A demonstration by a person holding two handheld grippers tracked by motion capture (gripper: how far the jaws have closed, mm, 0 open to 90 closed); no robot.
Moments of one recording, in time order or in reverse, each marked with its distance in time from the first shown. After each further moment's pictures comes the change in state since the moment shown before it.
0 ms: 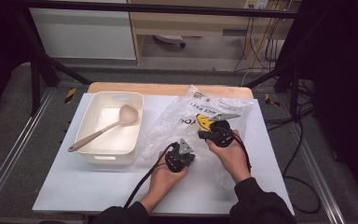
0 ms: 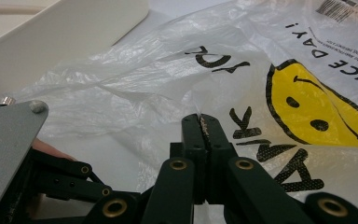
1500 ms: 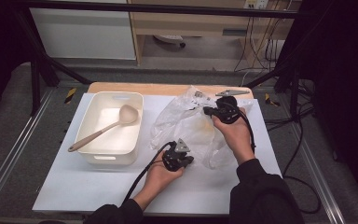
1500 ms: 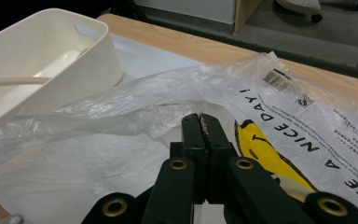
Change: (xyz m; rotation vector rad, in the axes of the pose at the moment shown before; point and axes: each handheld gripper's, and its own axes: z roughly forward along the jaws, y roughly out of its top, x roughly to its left) left arm 0.011 -0.002 -0.006 0.031 -0.107 0.011; right arm -0.025 0.063 -0.020 -0.110 -0.068 0.008
